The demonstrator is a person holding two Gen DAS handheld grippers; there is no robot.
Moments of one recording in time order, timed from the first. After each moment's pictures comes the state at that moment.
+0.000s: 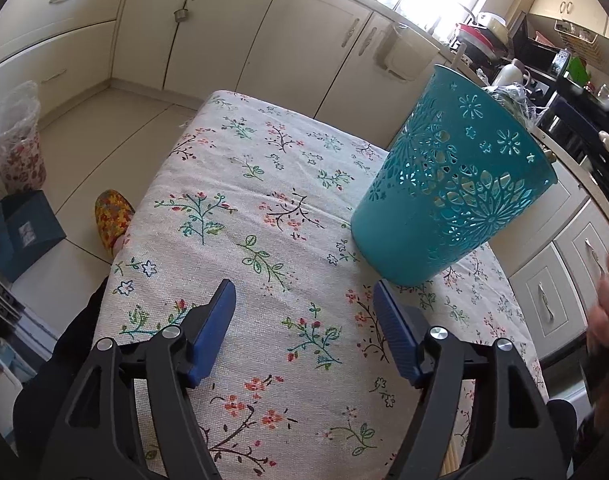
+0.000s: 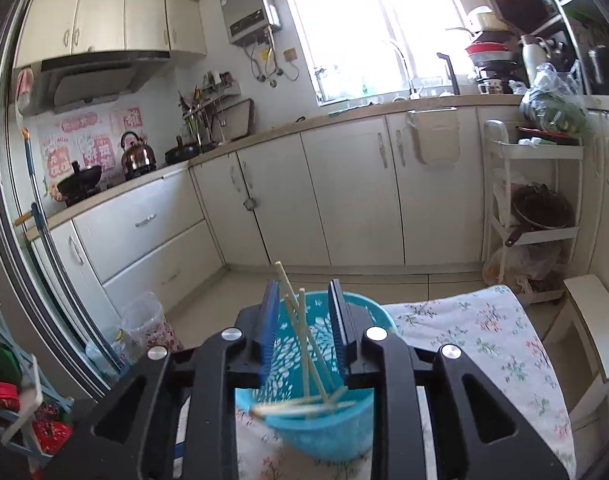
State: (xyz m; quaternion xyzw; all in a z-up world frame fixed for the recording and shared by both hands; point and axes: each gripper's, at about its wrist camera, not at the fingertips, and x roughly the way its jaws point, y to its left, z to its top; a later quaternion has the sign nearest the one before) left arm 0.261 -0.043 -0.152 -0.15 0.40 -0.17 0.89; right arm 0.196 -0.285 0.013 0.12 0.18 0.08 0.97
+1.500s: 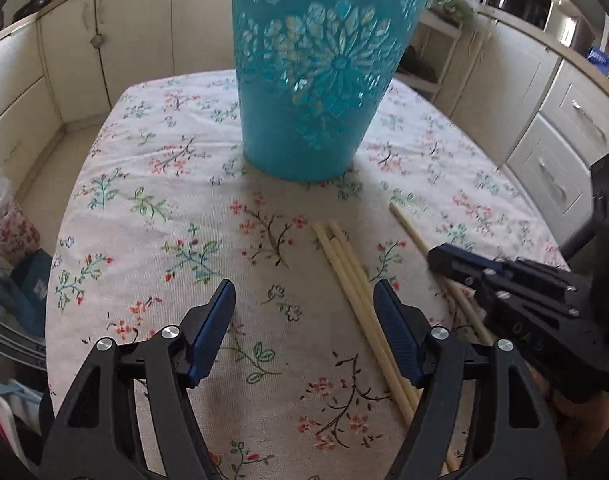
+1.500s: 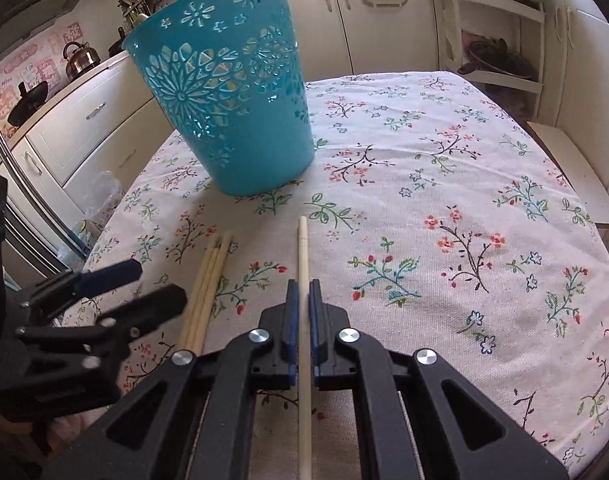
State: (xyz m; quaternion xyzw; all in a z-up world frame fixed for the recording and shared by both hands) left arm 0.208 -0.134 -0.152 0.04 0.46 -0.22 0.86; right arm 0.137 -0.298 -0.144 0.12 0.42 0.03 0.90
